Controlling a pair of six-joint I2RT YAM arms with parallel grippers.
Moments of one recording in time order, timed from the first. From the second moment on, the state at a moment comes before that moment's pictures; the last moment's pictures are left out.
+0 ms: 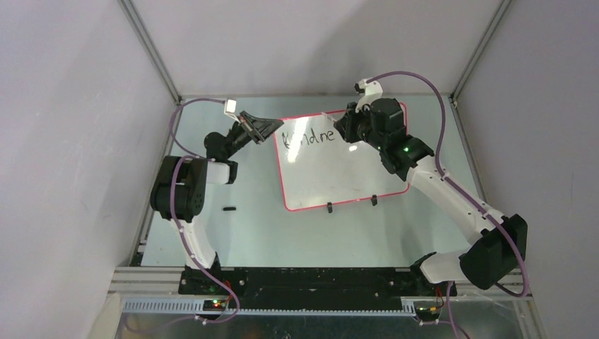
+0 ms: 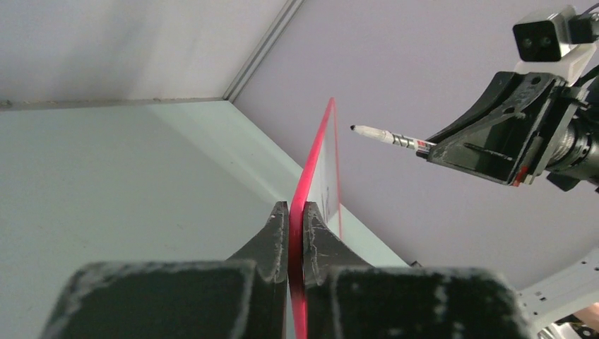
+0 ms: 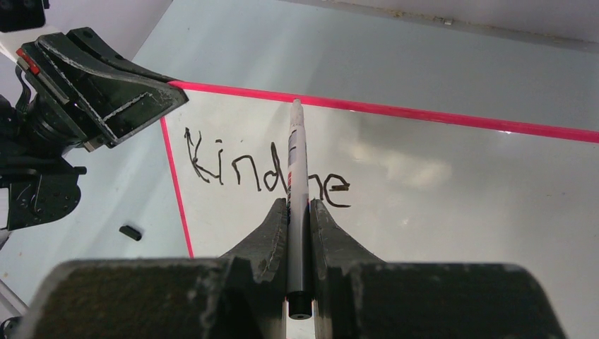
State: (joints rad) left arm -0.13 1.89 0.85 1.48 0.79 -1.01; right arm 0.55 1.36 1.27 -0.19 -0.02 0.25
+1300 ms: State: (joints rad) left arm -0.13 1.89 0.86 1.48 0.80 -1.05; right arm 0.56 1.36 1.27 -0.19 0.02 0.23
